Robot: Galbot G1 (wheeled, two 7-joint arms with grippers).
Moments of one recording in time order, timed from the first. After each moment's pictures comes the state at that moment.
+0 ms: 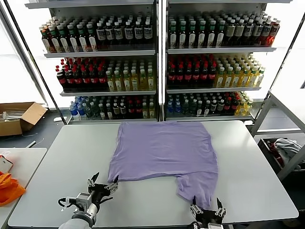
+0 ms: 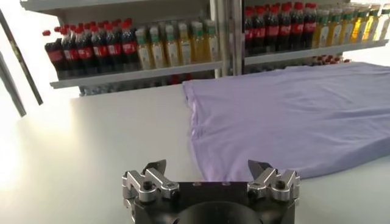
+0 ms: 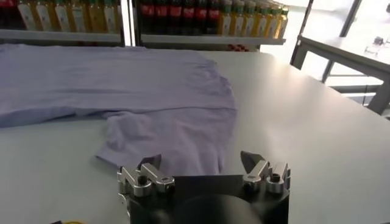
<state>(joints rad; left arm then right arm) 1.45 -1.30 -0.47 -1.96 -0.18 0.40 -0.03 -1.70 1.40 0.22 2.16 0.11 -0.41 0.55</state>
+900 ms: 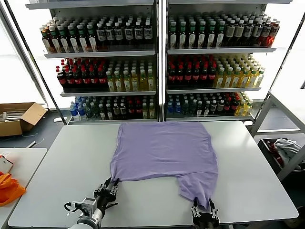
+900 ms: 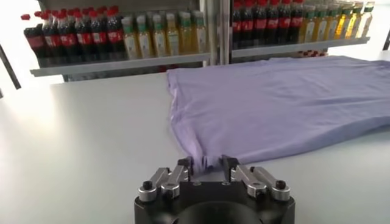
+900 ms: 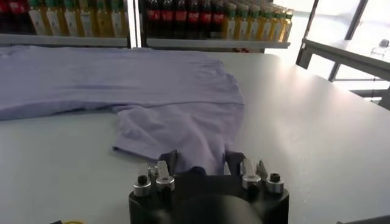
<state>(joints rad) 1.48 -1.30 -0.43 -1.95 -0.18 0.41 -0.02 -1.72 1.39 0.22 2.12 0.09 -0.33 0.53</state>
